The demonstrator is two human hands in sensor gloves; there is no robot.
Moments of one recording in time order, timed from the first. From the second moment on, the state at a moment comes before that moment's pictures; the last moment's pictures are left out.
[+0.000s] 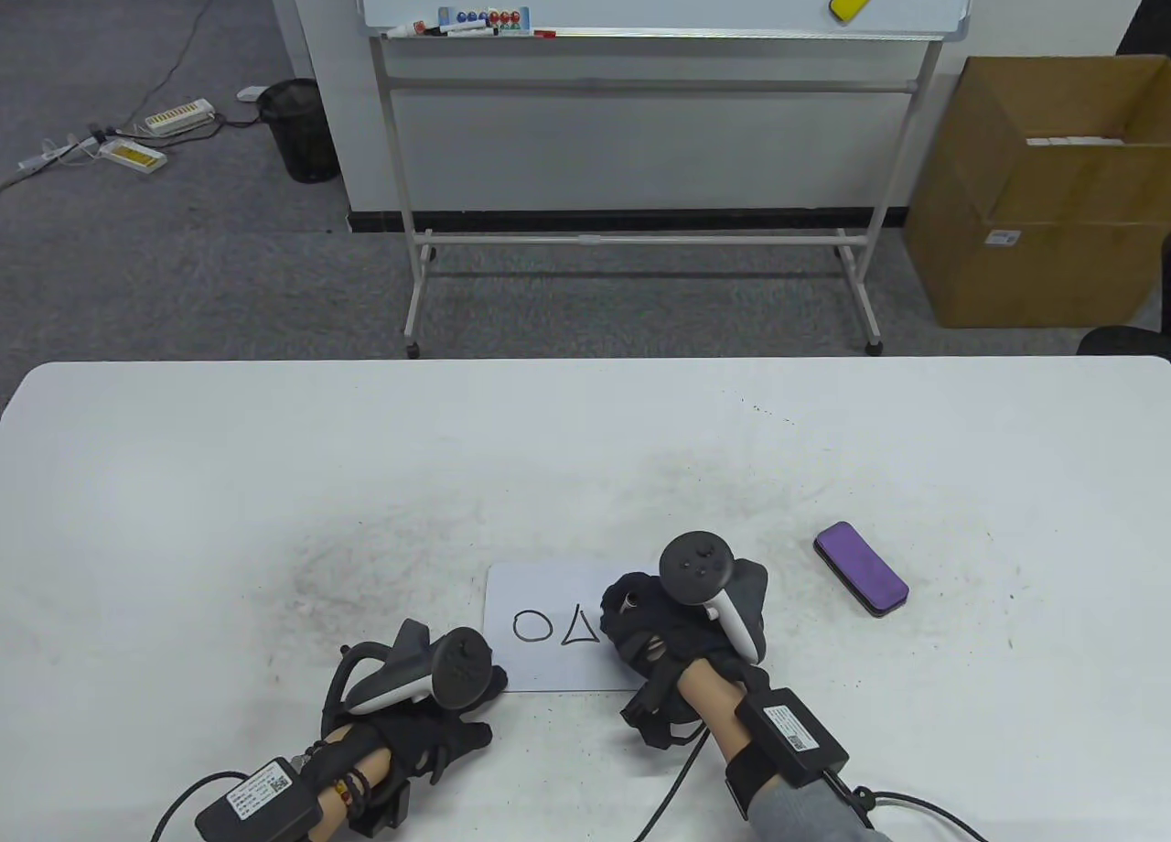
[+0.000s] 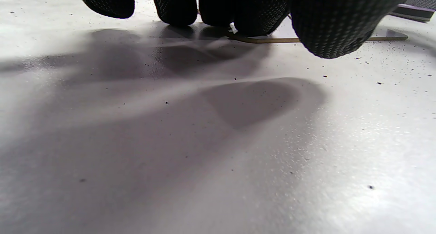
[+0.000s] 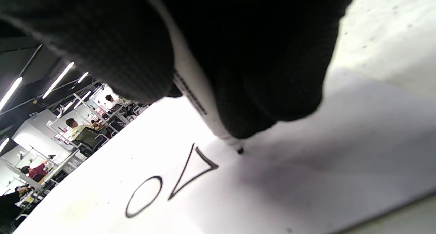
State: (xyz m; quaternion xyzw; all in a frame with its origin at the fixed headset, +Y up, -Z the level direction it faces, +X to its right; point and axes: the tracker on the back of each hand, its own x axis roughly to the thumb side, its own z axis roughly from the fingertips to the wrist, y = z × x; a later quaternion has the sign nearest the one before) left_hand -0.187 -0.763 -0.332 -0.21 -0.20 0.00 0.96; right_hand 0.080 -0.737 -0.386 0.00 0.09 0.94 0.34
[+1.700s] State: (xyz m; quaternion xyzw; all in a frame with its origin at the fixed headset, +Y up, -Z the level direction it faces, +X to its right) left_hand -0.186 -0.763 -0.332 -0.21 -0.19 -0.01 0.96; right_hand 0.111 -0.726 -0.375 -0.09 0.06 0.92 0.39
